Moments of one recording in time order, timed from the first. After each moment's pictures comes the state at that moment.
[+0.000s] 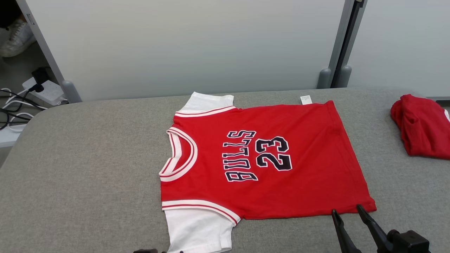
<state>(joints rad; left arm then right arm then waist) -0.12 0.05 -0.56 0.84 -0.62 0.11 -0.25 0.11 -0.16 0.21 0.18 0.33 0.13 -0.25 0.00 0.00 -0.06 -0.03</state>
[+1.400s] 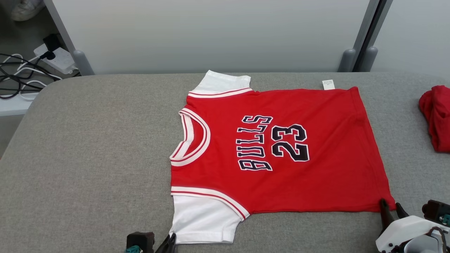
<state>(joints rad) -0.06 0.21 -0.63 0.43 -0.67 0.23 -0.09 -0.33 -0.19 0.15 1.00 0.63 0.13 -0.25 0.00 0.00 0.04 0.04</state>
